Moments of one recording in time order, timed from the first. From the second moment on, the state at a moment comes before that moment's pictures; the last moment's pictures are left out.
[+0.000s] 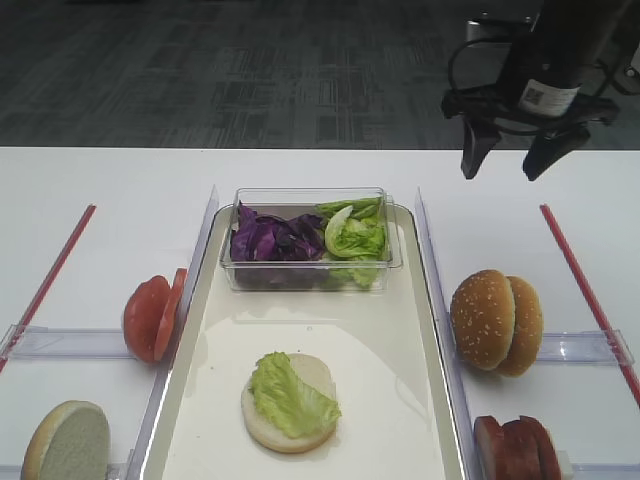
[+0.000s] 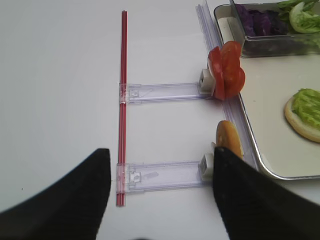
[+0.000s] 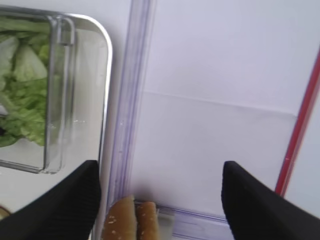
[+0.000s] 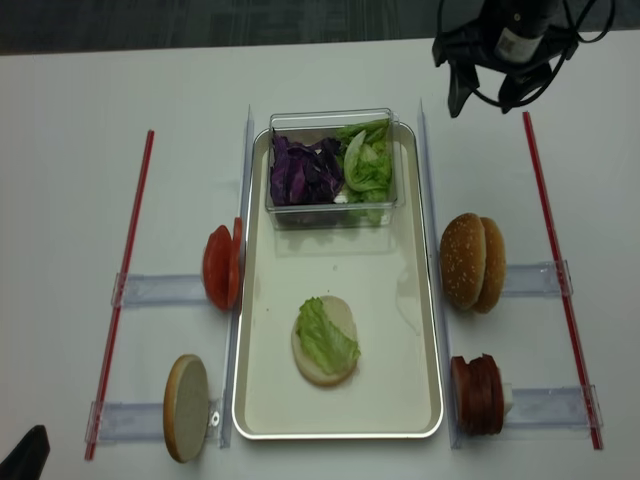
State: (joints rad) left arm -0.03 -0.02 -0.50 -0.03 1.18 -0.03; right arm 0.16 1.98 -1.72 0.17 1.23 -0.01
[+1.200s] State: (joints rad) left arm -0.03 -0.02 -0.50 -0.03 1.18 -0.03; right arm -0.05 1.34 -1.26 0.10 1.24 -0.04
